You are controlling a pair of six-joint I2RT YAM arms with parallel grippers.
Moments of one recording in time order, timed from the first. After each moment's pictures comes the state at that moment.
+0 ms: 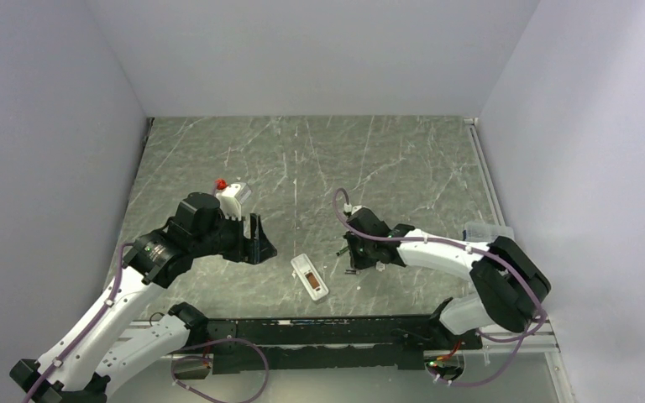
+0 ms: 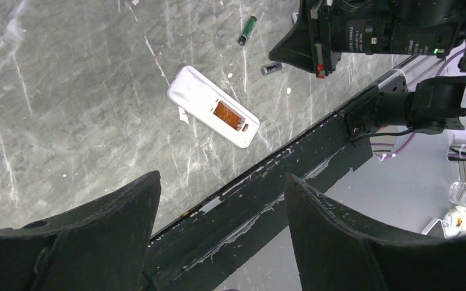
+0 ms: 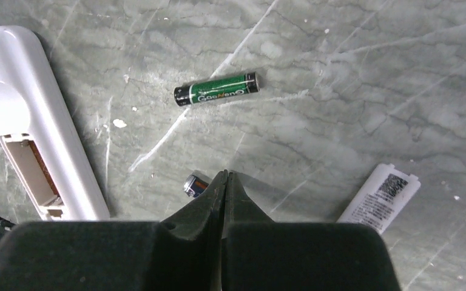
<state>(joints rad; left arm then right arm) -0.58 0.78 0.90 -0.81 0.26 -0.47 0.78 1.42 0.67 -0.31 0.01 0.47</state>
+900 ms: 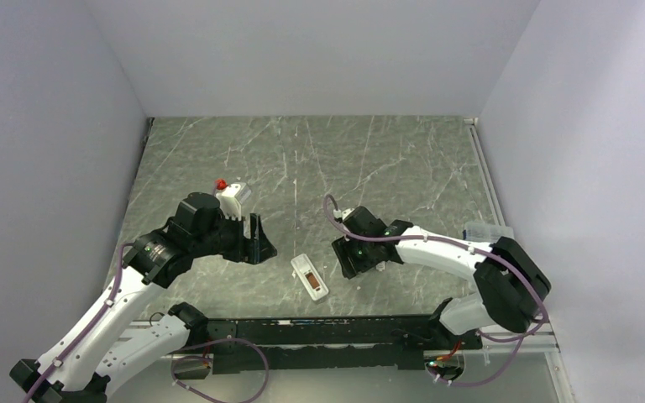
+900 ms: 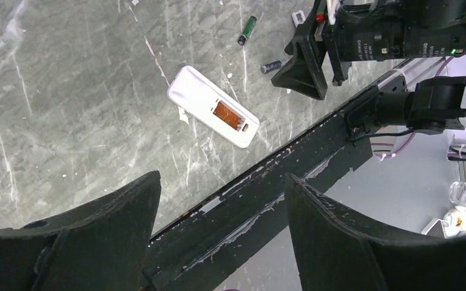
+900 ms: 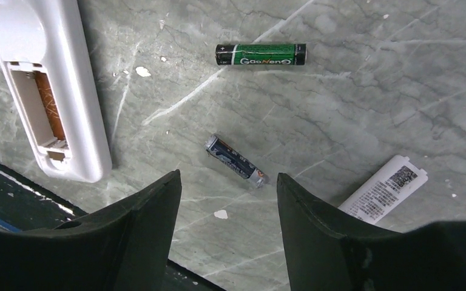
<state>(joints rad) -0.58 0.78 0.90 -0.81 0.26 -0.47 0.81 1.39 0.74 -0.46 -0.06 0.32</state>
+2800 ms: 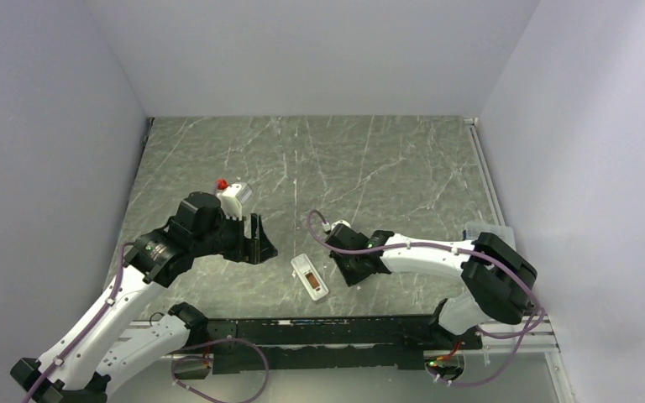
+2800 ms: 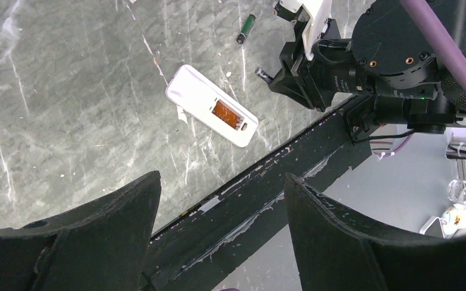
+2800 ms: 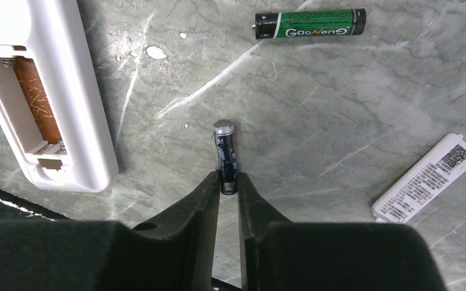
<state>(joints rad) -0.58 0.78 0.90 -0.80 0.27 -0.47 0.99 1.48 0.76 -0.49 0.10 0.46</state>
